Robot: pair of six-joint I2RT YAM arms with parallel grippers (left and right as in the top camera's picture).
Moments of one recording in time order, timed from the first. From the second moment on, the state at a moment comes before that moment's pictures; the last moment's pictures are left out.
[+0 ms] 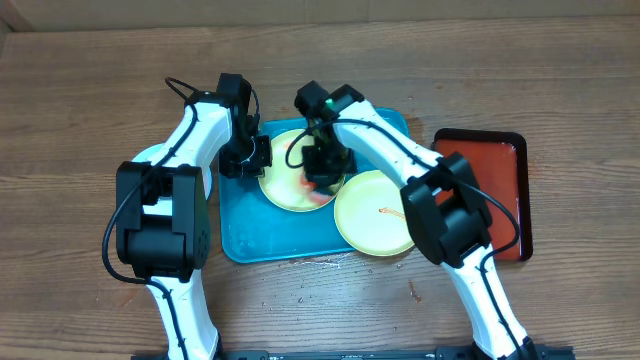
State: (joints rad) left arm -0.11 2.12 1.51 -0.96 0.18 -0.21; right arm 0.60 2.42 2.03 -1.21 -0.18 0.47
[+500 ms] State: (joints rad) left arm -0.11 2.12 1.51 -0.96 0.18 -0.21; right arm 0.62 2.42 2.02 -0.93 -0.07 0.51
